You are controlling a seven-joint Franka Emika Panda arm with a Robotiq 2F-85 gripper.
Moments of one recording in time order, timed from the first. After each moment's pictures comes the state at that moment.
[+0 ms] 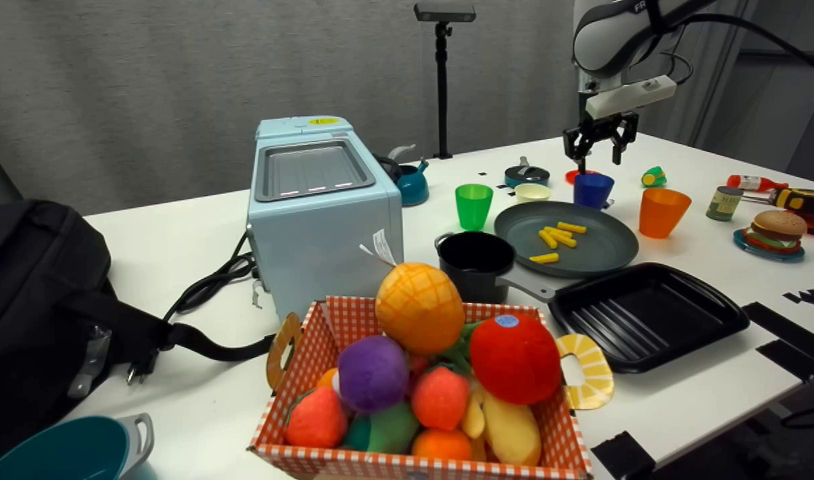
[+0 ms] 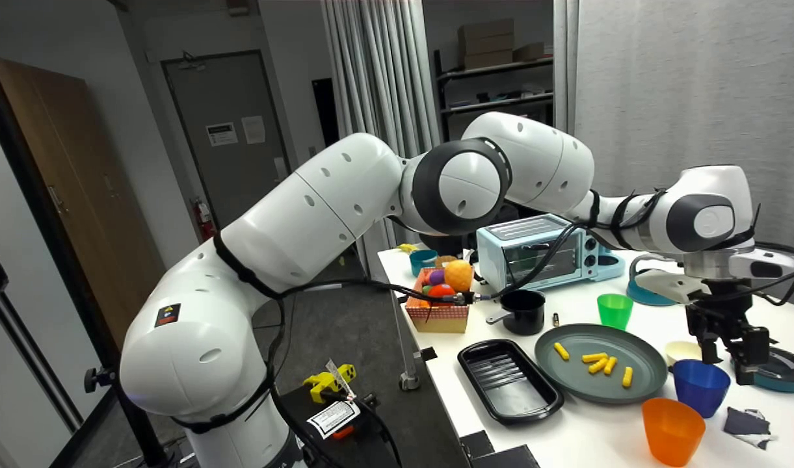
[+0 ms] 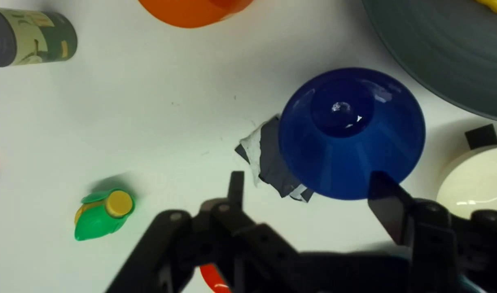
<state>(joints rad) -0.11 1.07 -0.27 -1.03 -0.02 2.04 0.38</state>
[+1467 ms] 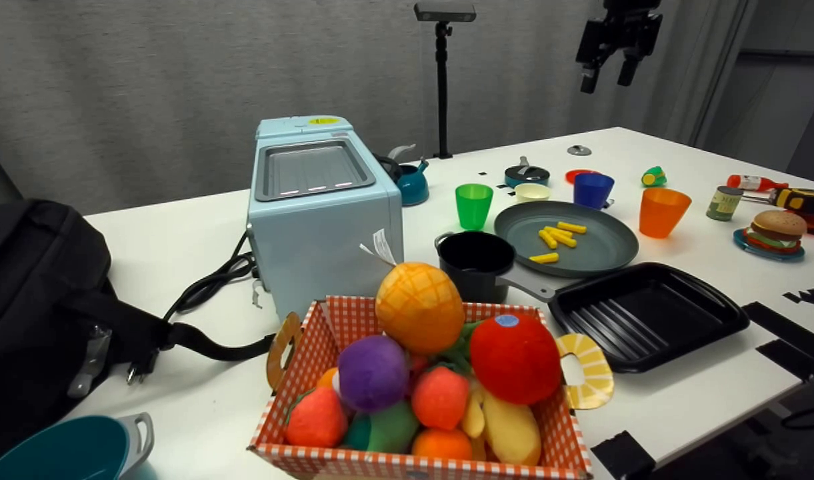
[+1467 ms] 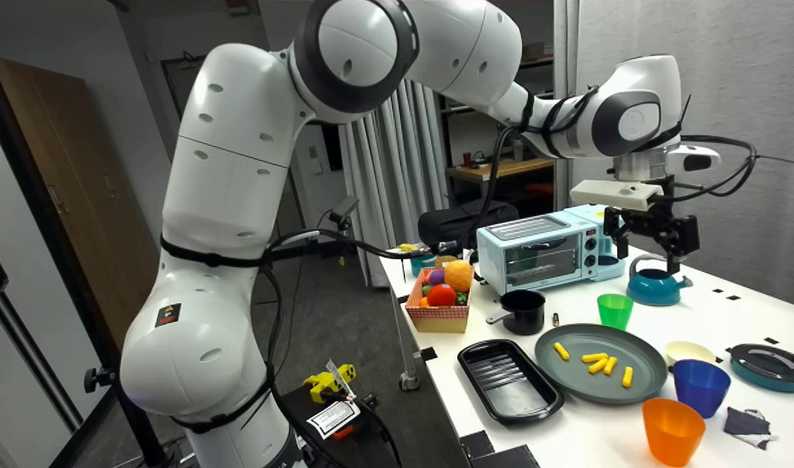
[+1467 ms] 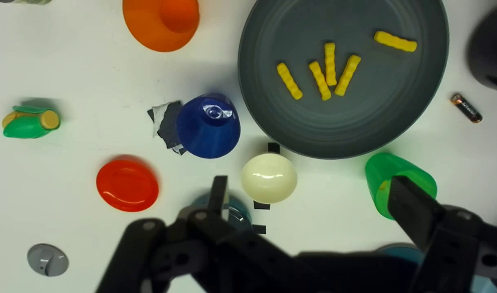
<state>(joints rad) -0.10 0.47 -0.09 -1.60 0.00 2.18 0.00</state>
